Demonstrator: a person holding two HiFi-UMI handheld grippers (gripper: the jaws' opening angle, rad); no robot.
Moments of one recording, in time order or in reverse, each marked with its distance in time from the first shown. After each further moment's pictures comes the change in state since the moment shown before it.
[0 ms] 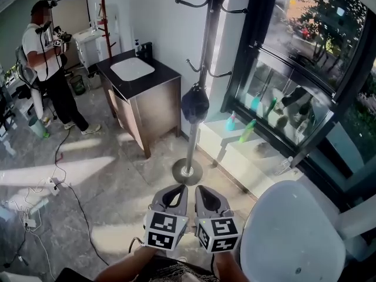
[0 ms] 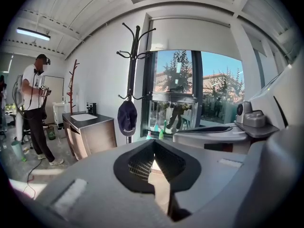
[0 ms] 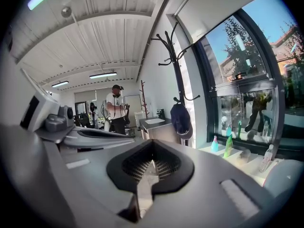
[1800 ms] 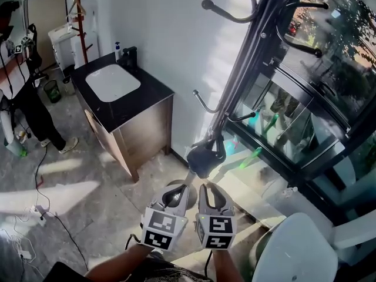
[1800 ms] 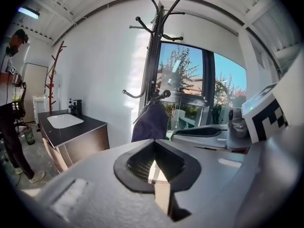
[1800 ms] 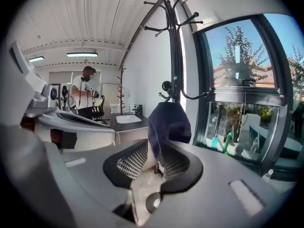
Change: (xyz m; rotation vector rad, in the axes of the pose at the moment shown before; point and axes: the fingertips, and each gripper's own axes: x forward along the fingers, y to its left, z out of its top) left arm 0.203 0.182 0.074 -0.007 0.022 -0.181; right arm 0.263 -0.092 0.070 -0.082 0.067 -0.291
